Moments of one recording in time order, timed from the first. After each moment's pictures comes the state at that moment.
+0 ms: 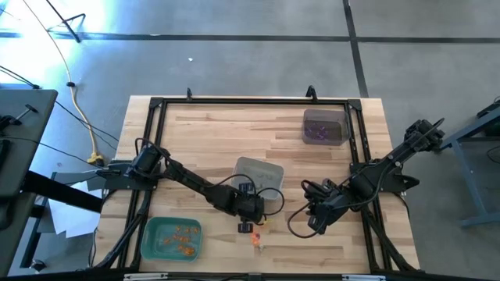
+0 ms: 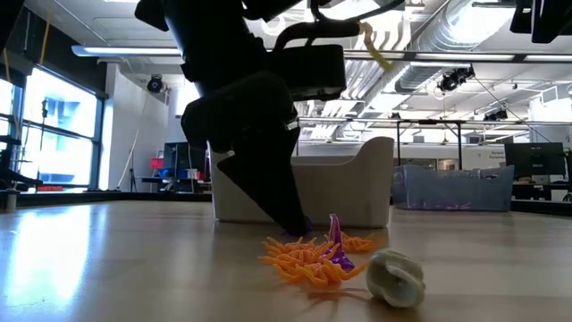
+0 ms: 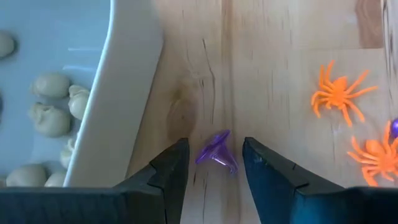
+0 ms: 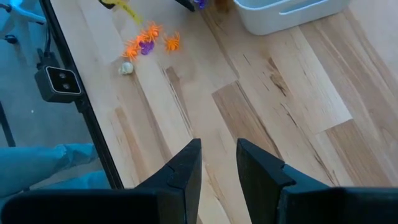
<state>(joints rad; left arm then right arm) -0.36 2.10 1.39 -0.43 -0.25 -0.29 0.64 1.35 1.12 -0.88 0.18 1.10</state>
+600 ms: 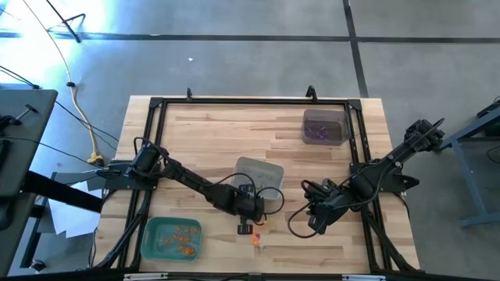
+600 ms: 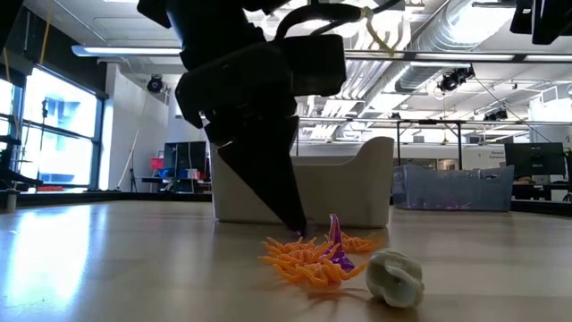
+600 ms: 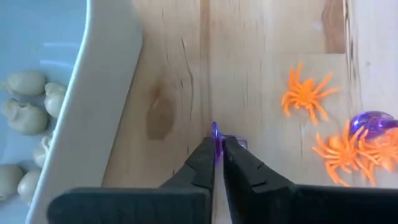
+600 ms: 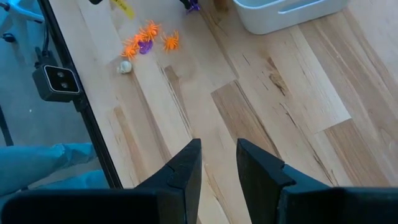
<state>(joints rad) -0.36 2.10 1.39 -0.45 -0.17 -0.31 0.64 1.35 1.12 -0.88 0.18 1.10</state>
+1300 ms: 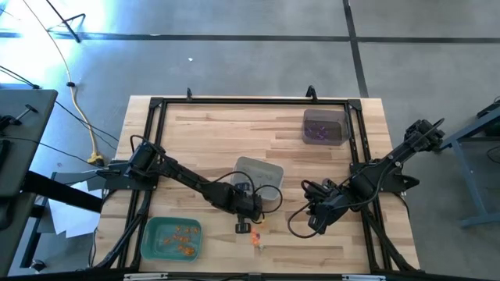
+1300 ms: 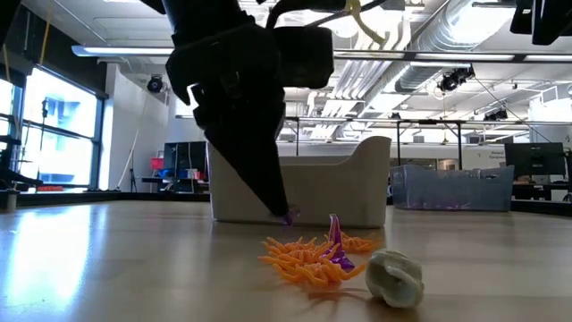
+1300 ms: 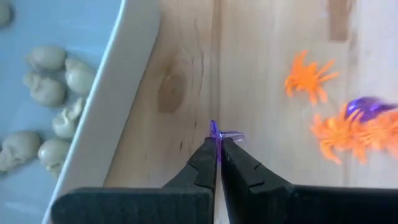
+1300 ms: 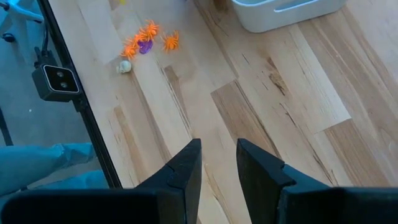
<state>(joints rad) -0.36 2.05 1.38 -0.50 -0.16 -0.37 0.64 1.35 1.12 -0.88 0.18 1.10</state>
